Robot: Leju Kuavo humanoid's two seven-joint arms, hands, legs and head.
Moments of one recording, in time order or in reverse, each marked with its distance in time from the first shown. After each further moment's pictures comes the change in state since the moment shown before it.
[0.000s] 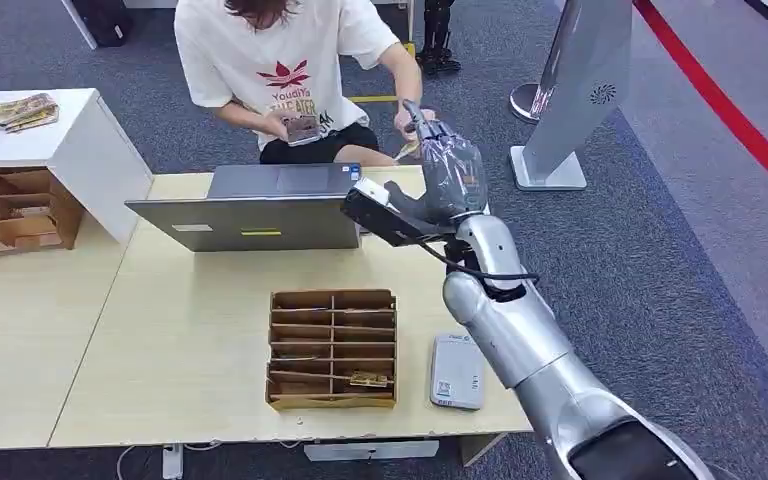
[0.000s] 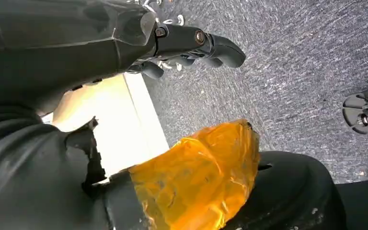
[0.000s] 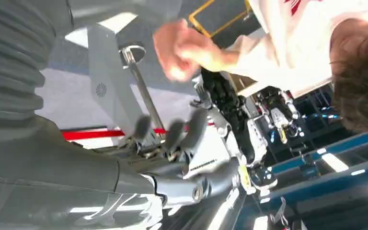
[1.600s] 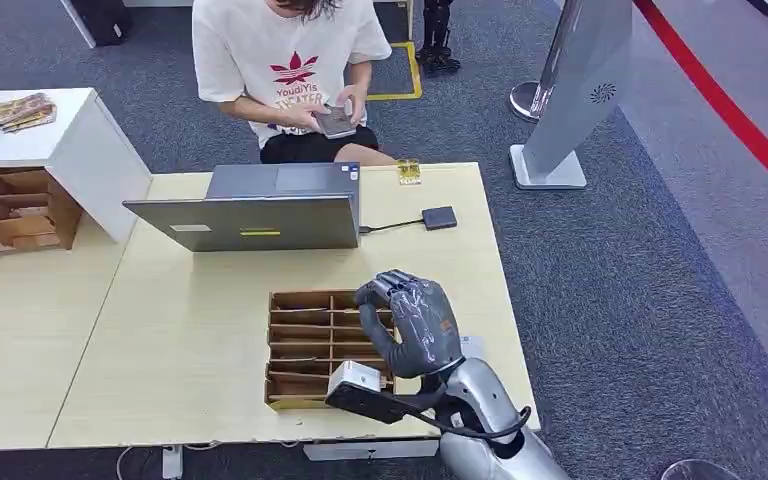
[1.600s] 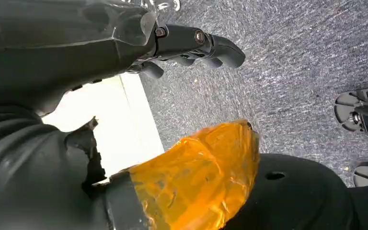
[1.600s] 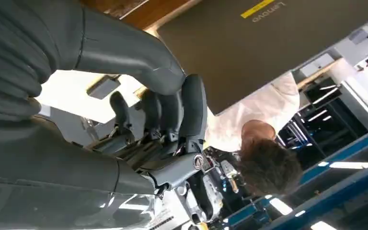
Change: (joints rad) left arm 0.036 0.004 0.001 0.000 0.078 0.038 -0.100; right arm 0.479 -0.137 0.212 -0.474 -0.088 -0.010 -0.074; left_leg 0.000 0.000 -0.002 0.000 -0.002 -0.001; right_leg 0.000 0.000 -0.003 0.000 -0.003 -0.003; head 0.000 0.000
